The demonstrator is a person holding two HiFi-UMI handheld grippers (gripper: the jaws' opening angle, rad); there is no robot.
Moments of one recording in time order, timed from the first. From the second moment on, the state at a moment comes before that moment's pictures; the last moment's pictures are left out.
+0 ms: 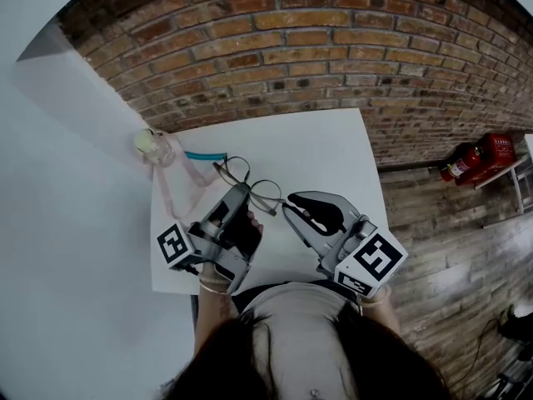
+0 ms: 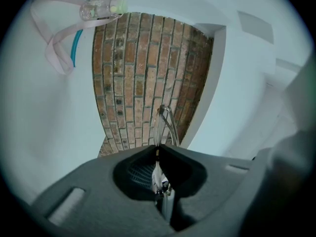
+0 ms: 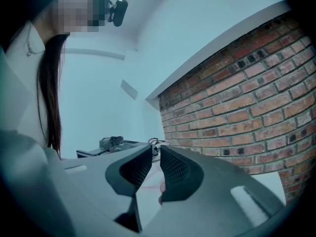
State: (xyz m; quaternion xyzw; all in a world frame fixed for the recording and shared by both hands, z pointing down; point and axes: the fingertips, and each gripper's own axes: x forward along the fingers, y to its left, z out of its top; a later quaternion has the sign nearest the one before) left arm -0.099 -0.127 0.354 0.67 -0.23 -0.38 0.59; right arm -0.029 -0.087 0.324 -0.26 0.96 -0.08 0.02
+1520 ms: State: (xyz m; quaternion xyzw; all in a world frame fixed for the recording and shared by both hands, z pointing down) left arm -0.075 -0.123 0.369 0.70 -0.24 -0.32 0.59; right arm -0.021 -0.085 0.303 -0.25 0.97 -0.06 0.05
